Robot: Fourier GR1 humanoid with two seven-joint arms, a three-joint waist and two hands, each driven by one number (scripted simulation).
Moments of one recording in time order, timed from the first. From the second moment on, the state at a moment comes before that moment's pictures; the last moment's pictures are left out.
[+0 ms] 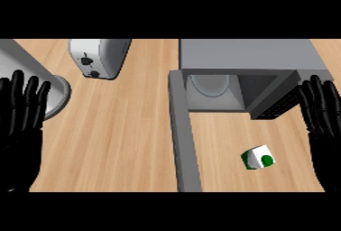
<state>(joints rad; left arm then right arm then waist) 0.00 0.08 0.00 -2.10 0.07 0.02 -0.02 0.02 -0.11 0.01 -2.10 0.02 0.03 0.03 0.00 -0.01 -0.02</state>
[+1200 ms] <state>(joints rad) 0.35 0.11 0.21 -2.36 0.39 -0.17 0.16 0.35 -0.09 -0.02 -2.24 -0.04 0.17 -0.06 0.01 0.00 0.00</state>
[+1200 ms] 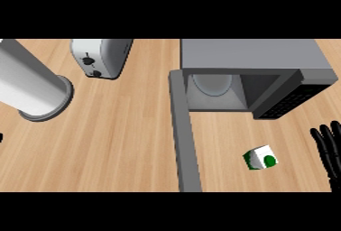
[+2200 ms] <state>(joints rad) 0.60 0.06 0.35 -2.36 0.48 -0.40 0.05 0.32 -0.07 -0.17 -1.64 0.10 0.11 -0.41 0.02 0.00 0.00</state>
